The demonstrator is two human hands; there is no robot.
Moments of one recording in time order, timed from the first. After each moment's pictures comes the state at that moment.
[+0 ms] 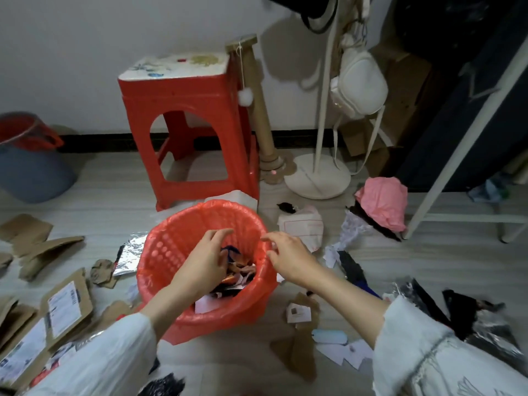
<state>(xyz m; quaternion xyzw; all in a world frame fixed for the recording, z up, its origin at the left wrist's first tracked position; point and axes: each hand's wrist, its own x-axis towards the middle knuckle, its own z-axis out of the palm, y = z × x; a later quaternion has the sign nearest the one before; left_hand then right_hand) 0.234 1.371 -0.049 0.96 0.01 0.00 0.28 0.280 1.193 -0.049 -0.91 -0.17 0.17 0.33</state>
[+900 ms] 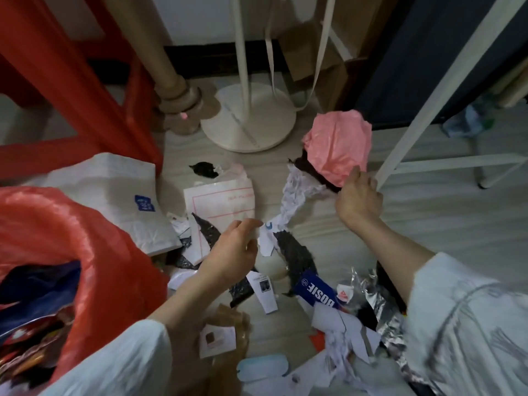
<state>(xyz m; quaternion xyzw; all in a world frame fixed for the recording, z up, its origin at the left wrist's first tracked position) 0.399 1.167 -0.219 0.93 -0.04 -0.16 0.34 0.480 0.944 -0.233 -0.98 0.17 0.06 0.09</state>
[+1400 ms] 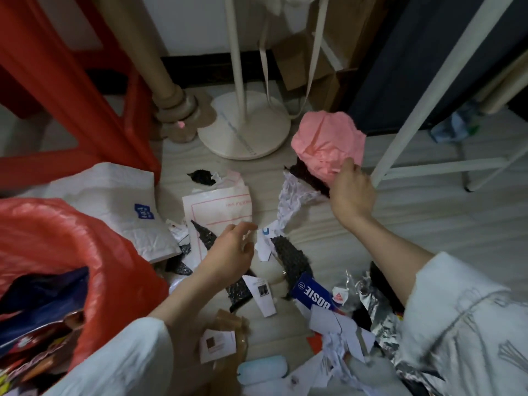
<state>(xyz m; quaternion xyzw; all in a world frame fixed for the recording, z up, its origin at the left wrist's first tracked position) 0.402 1.170 -0.203 0.92 -0.02 -0.21 0.34 0.482 0.955 -0.205 -0.98 0.15 -0.08 0.11</state>
